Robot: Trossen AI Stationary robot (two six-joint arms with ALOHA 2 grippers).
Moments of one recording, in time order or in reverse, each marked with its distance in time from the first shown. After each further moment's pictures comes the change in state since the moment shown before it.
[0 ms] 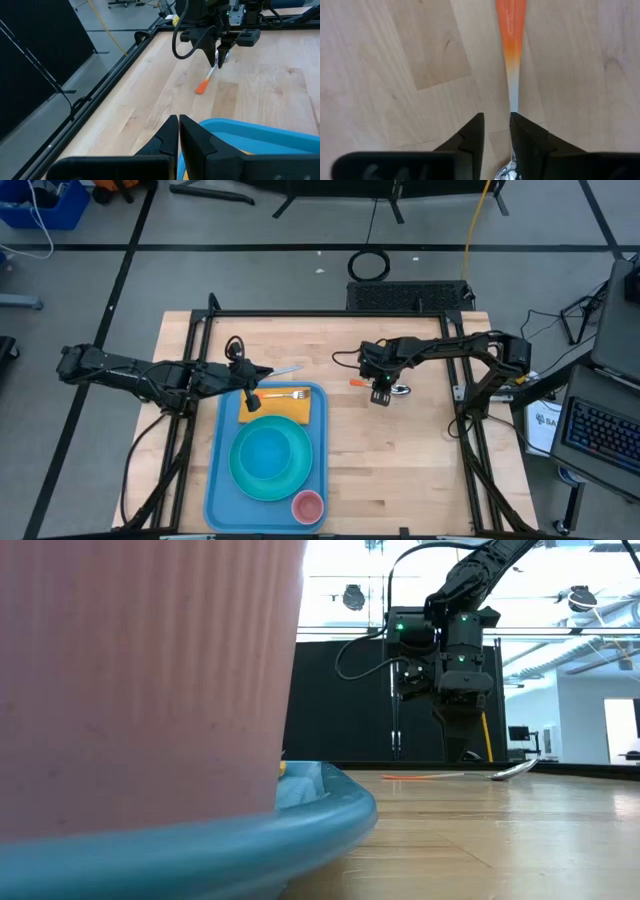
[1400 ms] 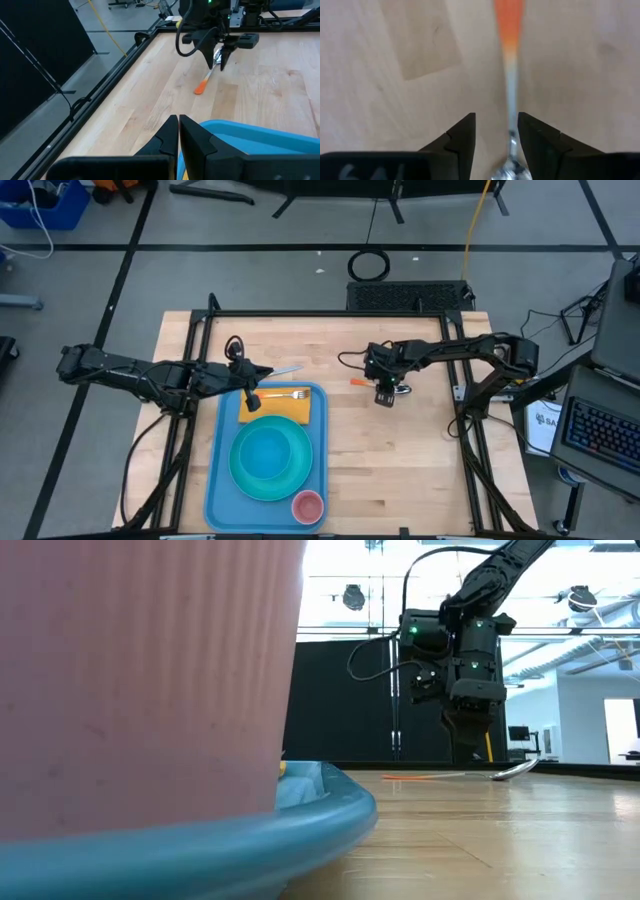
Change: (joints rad) left arm 0.000 0.000 0.000 0.007 0.000 -0.003; right arm -0.019 -0.061 -0.108 0.098 0.005 -0.020
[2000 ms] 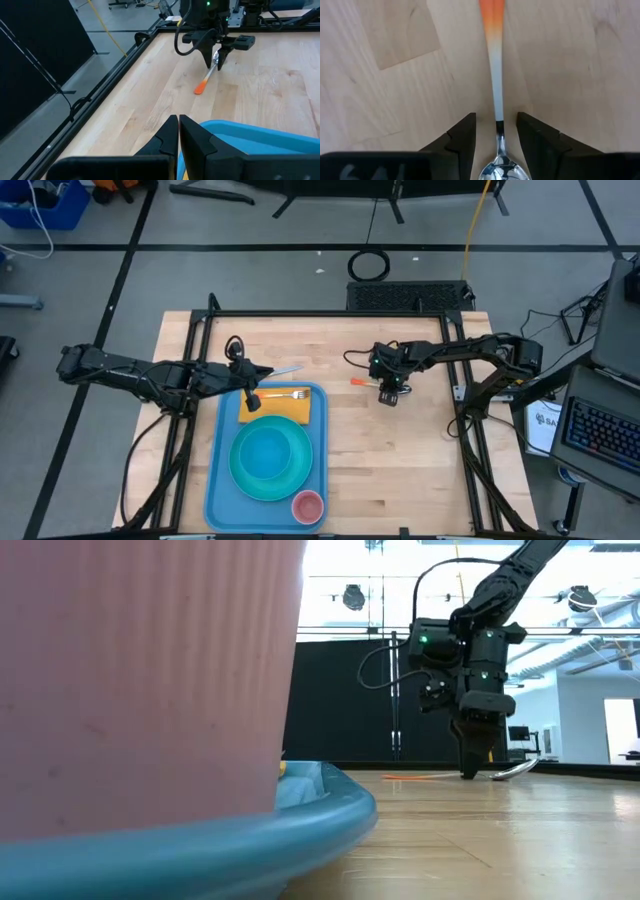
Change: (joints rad) left arm 0.000 0.006 0.000 0.001 -0.001 0.000; right arm -0.031 -0.020 -0.088 0.077 0.015 -0.006
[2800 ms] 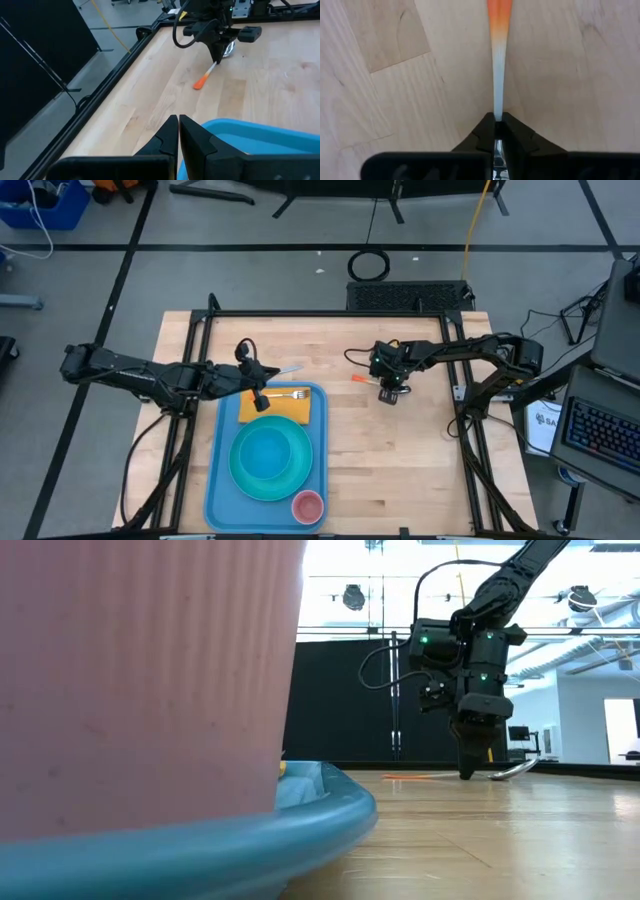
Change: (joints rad) left arm 0.020 0.097 0.001 0.074 -0.007 0.028; right arm -0.005 0.000 -0.009 0.038 0.004 -0.002
